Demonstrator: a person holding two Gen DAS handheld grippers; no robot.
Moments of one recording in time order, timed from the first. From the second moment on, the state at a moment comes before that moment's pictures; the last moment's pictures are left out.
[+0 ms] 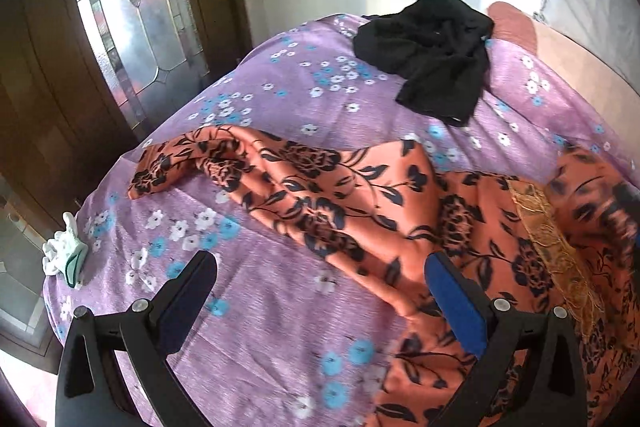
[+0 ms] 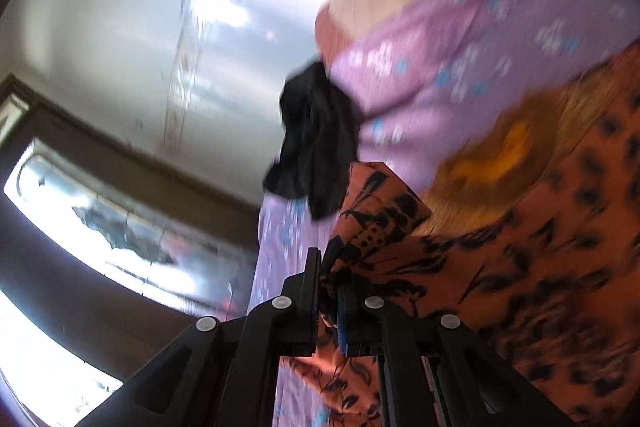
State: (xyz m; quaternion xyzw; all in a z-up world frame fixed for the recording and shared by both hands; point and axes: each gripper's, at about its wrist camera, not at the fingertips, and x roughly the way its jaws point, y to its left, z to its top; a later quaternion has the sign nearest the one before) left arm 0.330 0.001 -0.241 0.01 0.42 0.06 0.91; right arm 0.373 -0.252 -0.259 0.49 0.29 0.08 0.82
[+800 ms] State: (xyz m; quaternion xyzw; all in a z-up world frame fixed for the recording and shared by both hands) left arm 0.352 -0.077 -0.287 0.09 0.47 0.02 0.88; right arm 0.333 -0.331 -0.316 0.46 0.37 -0.11 0.80
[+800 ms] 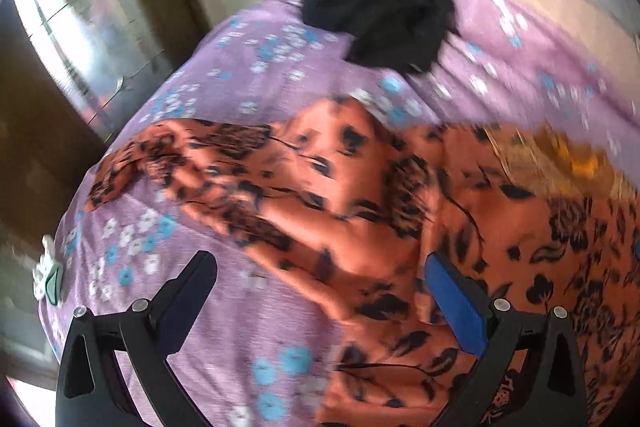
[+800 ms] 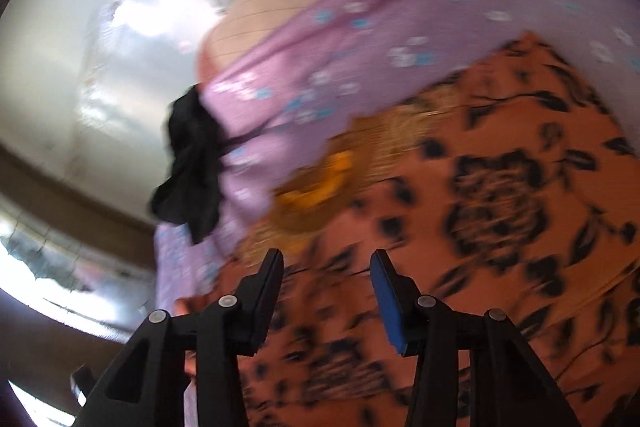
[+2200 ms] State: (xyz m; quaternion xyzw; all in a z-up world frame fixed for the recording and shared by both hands) left arm 0.415 0.280 -0.322 -0.43 0.39 0.13 0.80; right arm 0.321 -0.212 -0.287 0.32 0.44 0.04 0.84
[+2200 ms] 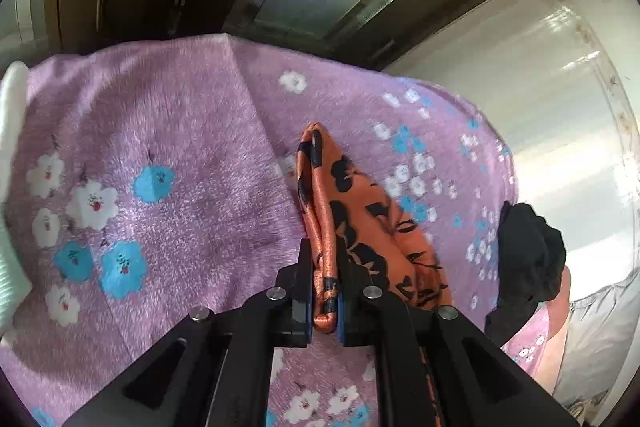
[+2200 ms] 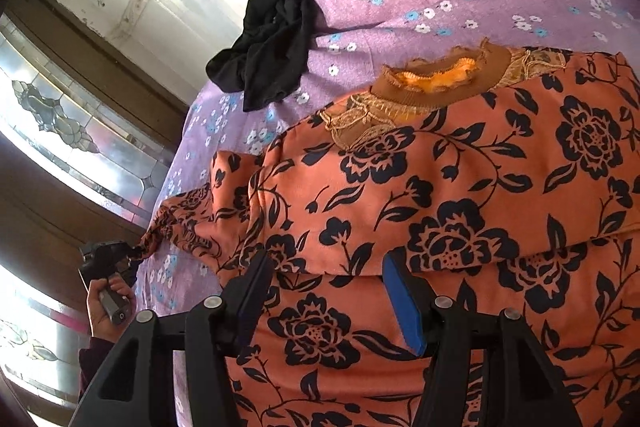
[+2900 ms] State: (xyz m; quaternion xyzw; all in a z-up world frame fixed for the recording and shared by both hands) left arm 0.330 -0.051 -0.114 -0.20 0.33 -0.27 0.88; right arm 0.268 -0.333 -0.249 0.37 0.33 -0.08 0.87
